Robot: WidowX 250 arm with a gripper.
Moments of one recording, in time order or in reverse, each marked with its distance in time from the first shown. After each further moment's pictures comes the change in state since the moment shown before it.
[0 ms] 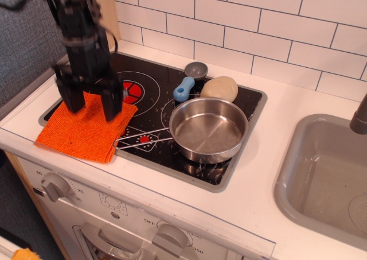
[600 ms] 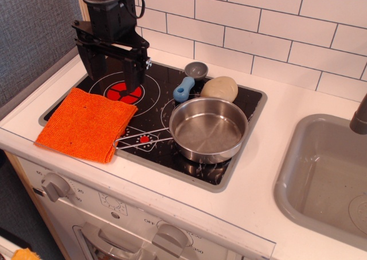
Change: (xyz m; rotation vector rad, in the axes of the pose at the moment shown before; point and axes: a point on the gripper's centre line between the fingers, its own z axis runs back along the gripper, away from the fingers) arm 0.011 -0.035 0.039 0.034 -0.066 -0.116
